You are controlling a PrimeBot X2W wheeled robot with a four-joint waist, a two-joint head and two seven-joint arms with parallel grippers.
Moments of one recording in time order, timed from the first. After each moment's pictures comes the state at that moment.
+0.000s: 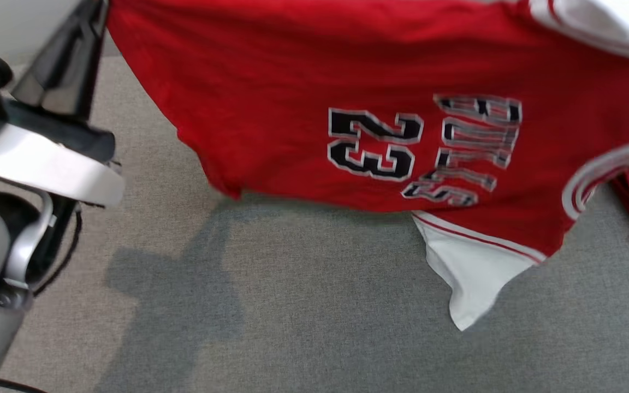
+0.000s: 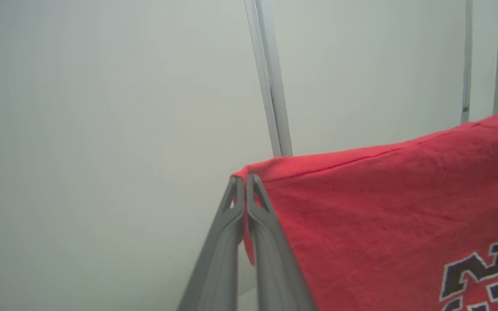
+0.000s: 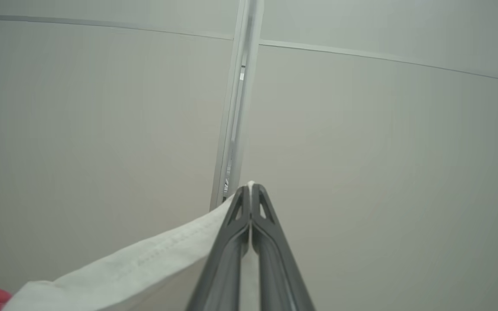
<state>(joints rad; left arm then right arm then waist) -0.63 0.58 -0.38 -0.24 -0.54 0.18 0.12 -0.64 -0.31 -0.14 -0.21 0.29 0.13 0.01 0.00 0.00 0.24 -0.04</state>
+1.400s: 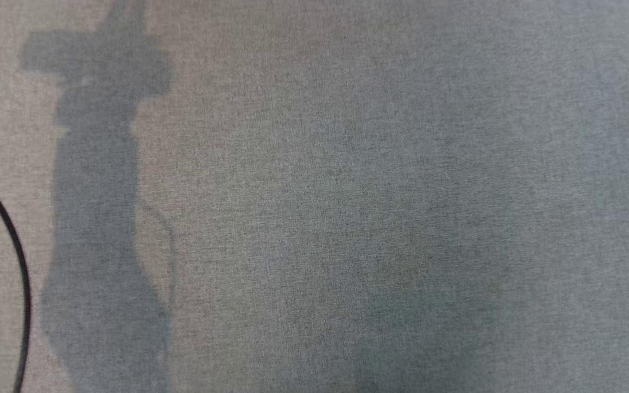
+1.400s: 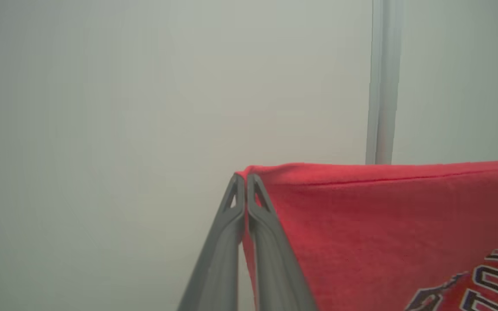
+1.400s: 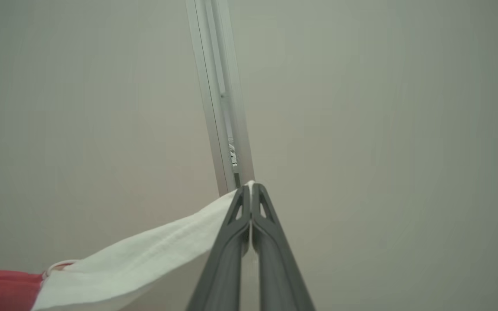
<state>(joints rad) -1.57 0.37 -0.38 0.86 -0.53 -0.08 -0.15 -1.66 -0.23 0.19 0.90 0.51 0.13 -0.20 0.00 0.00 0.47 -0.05</state>
